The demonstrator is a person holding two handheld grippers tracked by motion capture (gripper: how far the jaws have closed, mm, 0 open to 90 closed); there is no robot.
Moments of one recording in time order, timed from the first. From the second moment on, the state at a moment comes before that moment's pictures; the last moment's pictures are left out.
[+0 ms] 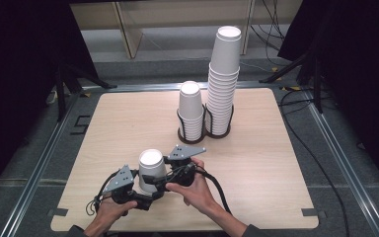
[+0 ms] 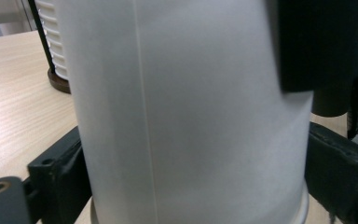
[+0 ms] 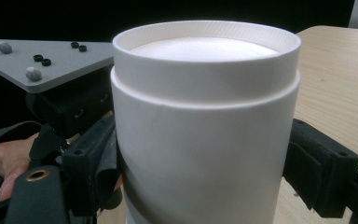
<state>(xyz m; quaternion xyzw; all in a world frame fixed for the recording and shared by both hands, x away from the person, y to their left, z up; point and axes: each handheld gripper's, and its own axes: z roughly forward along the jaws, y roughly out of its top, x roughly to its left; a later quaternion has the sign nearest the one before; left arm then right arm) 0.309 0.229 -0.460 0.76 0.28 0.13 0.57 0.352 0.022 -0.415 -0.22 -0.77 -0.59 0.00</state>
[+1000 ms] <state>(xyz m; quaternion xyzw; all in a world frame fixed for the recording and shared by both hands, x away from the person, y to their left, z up) 0.301 0.224 -0.455 0.83 0.20 0.19 0.49 0.359 -0.002 -0.374 -0.16 -0.85 -0.50 0.01</state>
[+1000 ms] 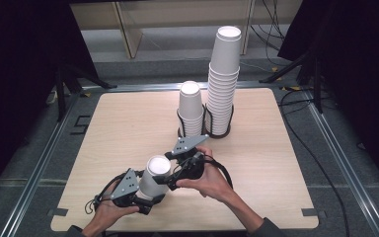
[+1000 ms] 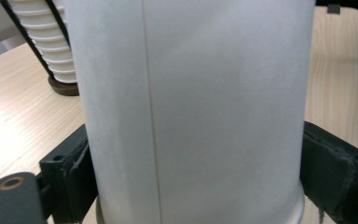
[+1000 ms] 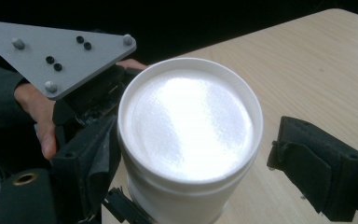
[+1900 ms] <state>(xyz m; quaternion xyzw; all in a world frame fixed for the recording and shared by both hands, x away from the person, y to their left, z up) 0.296 0.215 -0.463 0.85 0.14 0.20 0.47 0.353 0.008 -0.384 -0.10 -0.90 -0.43 0.02</state>
